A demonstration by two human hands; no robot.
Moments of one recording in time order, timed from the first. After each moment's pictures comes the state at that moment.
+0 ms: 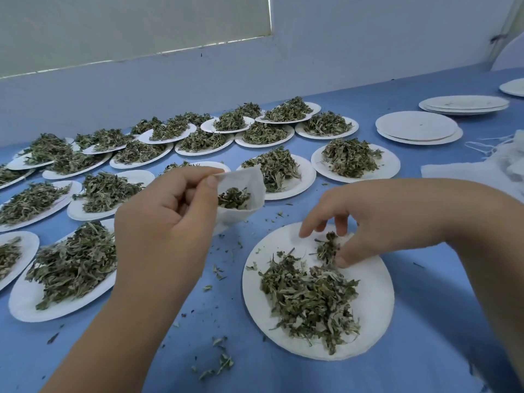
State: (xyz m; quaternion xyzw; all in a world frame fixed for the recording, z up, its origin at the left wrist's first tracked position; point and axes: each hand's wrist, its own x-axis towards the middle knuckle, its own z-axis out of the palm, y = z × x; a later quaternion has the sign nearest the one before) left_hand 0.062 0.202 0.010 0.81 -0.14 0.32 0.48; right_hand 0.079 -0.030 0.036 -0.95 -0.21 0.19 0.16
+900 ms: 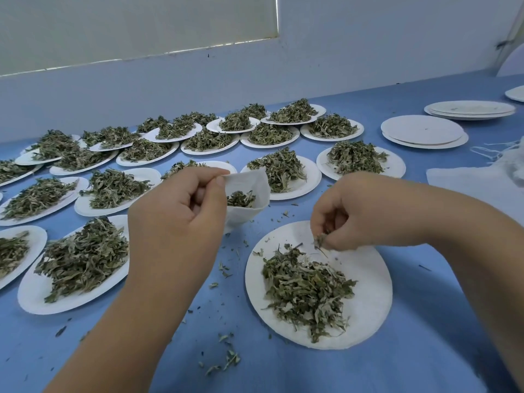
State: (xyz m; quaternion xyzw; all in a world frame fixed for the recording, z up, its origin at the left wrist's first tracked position) left_hand 0.065 0.203 0.009 0.83 -0.13 0.32 0.44; right_hand 0.085 -0.019 0.028 -0.95 -0.20 0.10 0.22
